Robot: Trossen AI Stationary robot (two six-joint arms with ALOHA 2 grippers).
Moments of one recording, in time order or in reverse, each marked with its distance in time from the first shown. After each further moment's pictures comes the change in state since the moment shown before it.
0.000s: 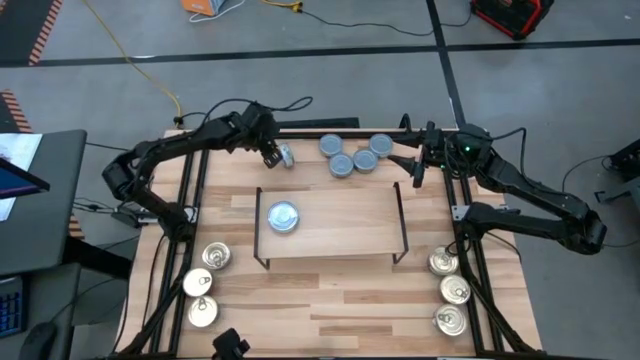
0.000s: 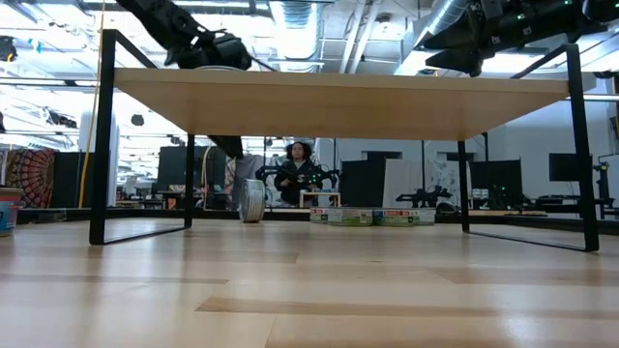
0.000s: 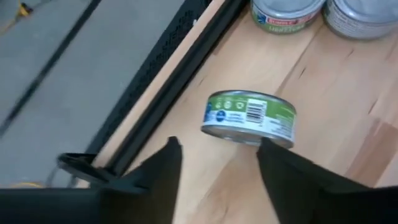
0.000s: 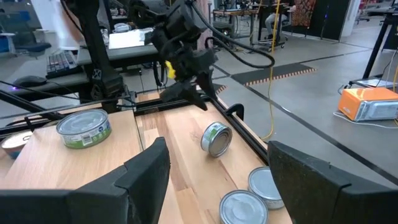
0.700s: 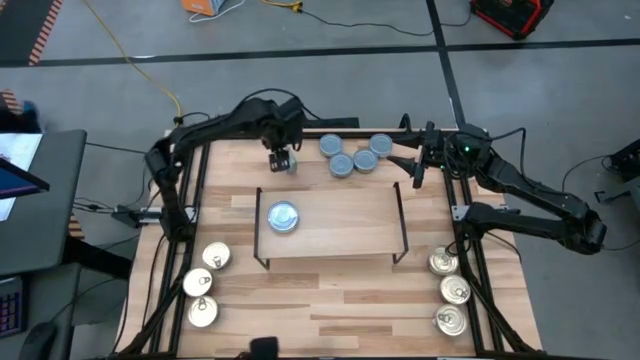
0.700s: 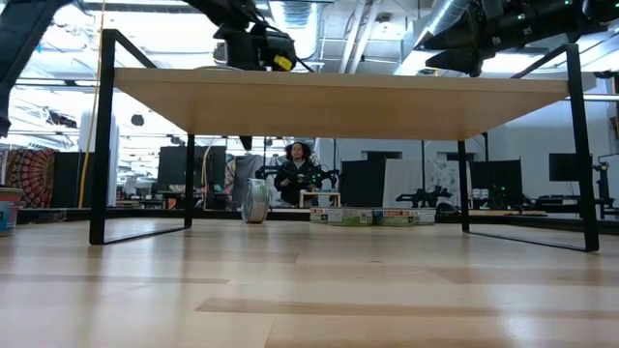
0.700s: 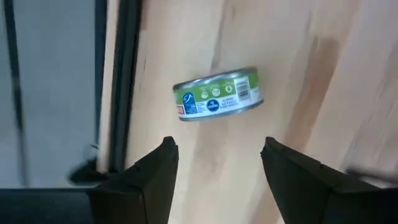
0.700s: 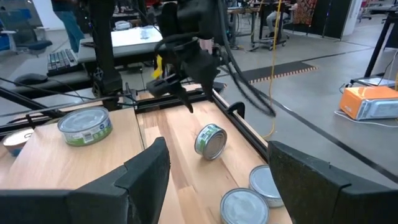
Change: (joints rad) left arm -0.133 0.343 0.579 -0.657 -0.010 0.256; right arm 0.004 0.000 0.000 -0.009 0.000 -0.006
